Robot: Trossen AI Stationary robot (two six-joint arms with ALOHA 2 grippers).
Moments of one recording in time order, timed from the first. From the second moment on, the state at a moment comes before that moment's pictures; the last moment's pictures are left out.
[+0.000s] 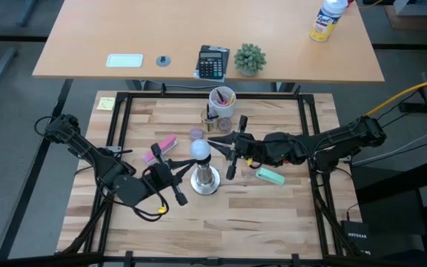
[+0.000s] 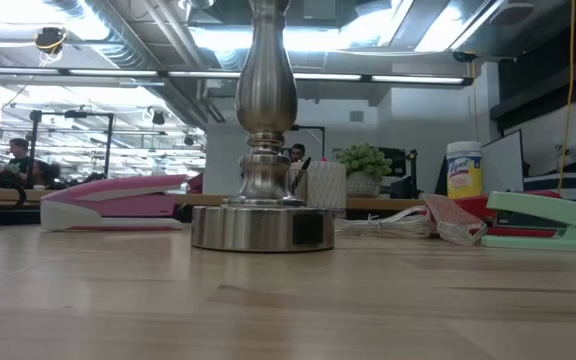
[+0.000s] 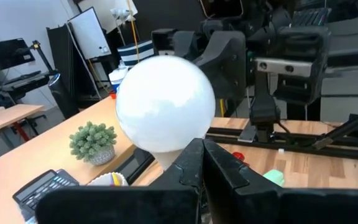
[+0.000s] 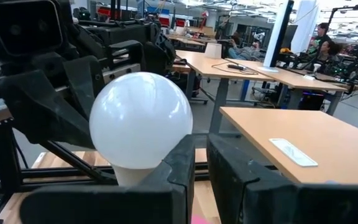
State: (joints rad) left arm -0.62 1.45 1.33 -0.05 -1.22 0.06; right arm 0.28 1.45 1.29 0.18 0.48 -0.11
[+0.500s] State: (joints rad) left arm -0.65 1.45 1.33 -0.04 -1.22 0.06; right arm 0.28 1.45 1.29 0.18 0.55 -0.11
